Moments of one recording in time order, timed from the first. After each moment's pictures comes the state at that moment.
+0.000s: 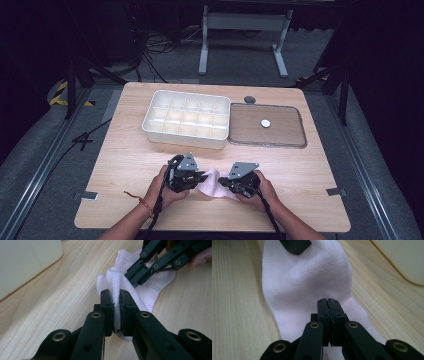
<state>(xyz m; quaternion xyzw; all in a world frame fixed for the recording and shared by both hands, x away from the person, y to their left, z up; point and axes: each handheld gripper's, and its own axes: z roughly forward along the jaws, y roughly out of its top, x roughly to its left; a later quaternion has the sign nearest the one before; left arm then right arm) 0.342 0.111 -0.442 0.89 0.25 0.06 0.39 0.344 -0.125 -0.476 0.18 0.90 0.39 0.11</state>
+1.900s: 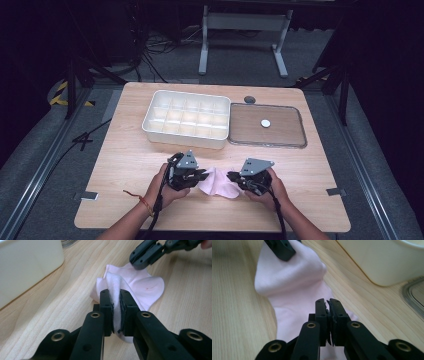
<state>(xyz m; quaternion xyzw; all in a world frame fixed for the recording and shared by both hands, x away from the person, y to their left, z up) 0.343 0.109 -0.436 0.88 0.25 0.06 0.40 0.341 -0.157 -0.452 0.20 0.88 0.41 0.14</state>
